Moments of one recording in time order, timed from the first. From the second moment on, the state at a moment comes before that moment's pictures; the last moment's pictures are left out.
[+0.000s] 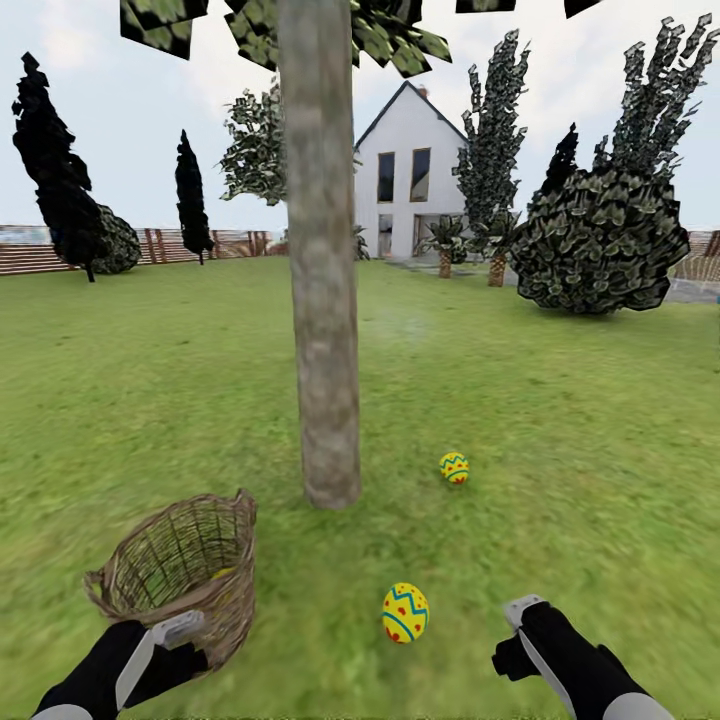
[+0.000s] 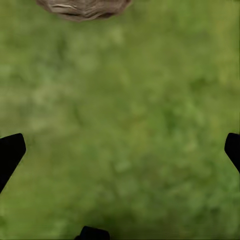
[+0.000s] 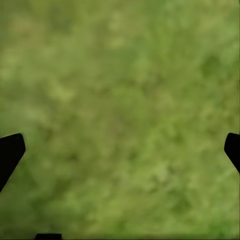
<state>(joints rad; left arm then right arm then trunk) -0.49 0.15 0.26 -0.49 0.09 0.71 -0.06 -0.50 -0.16 0.30 -0.60 -0.06 0.74 0.03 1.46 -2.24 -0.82</state>
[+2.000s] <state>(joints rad) -0.49 0.16 0.26 -0.50 0.09 0.71 -0.06 -0.50 -0.16 0.31 -0.57 -0.06 0.73 0.03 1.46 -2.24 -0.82</state>
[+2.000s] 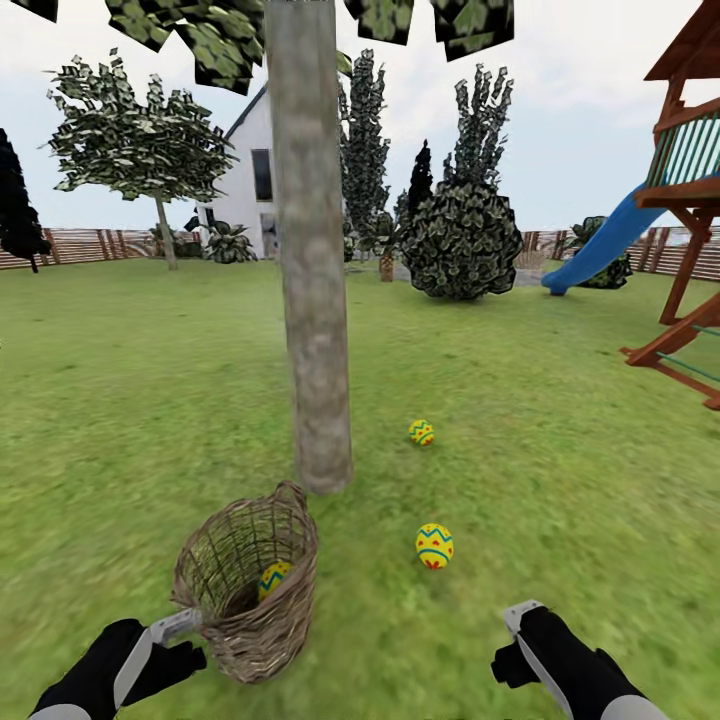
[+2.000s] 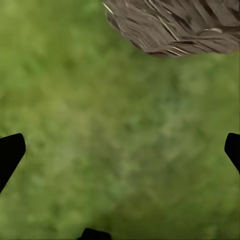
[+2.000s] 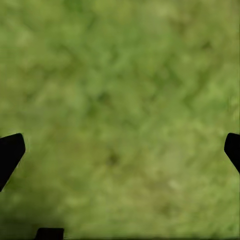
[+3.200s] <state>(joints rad) -0.49 0.16 0.26 -0.50 0.09 0.71 -0.06 -0.50 -0.16 0.31 -0.57 -0.06 0.73 0.03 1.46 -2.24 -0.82</state>
